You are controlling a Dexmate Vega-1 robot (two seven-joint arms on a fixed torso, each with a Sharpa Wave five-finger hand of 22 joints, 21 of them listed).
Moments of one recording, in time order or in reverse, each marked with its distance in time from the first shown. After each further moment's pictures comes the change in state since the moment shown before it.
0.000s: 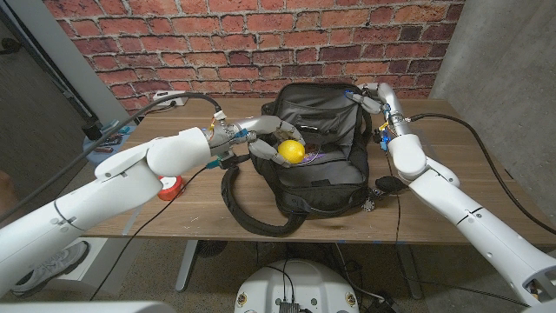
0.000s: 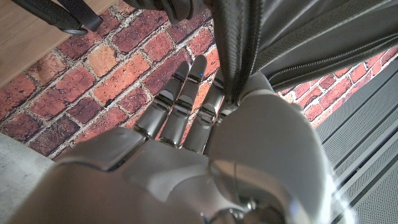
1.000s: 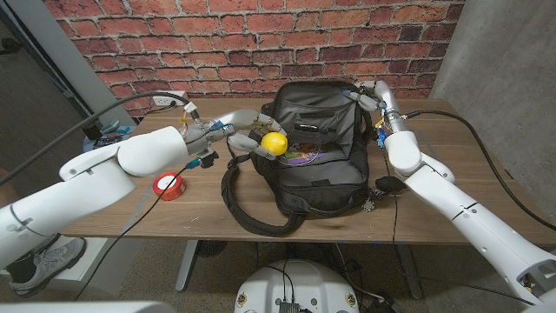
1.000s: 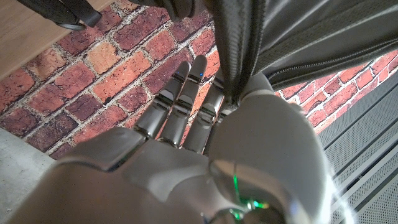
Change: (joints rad) left arm 0.192 0.098 -0.231 -0.022 -0.240 0.051 0.089; left_hand 0.000 0.000 0.000 0.000 -0.001 0.000 0.000 0.000 0.000 -0.001 0.001 0.000 0.000 -0.002 0.009 -0.008 0.009 -0.011 0.000 0.005 0.000; right arm 0.039 0.009 -0.026 0.009 -0.022 -0.054 -0.012; right_hand -0.002 0.002 -0.008 -0.003 0.004 0.002 -0.002 -0.004 0.000 -0.004 0.004 -0.004 0.000 0.000 0.000 0.000 0.000 0.000 0.000 0.000 0.000
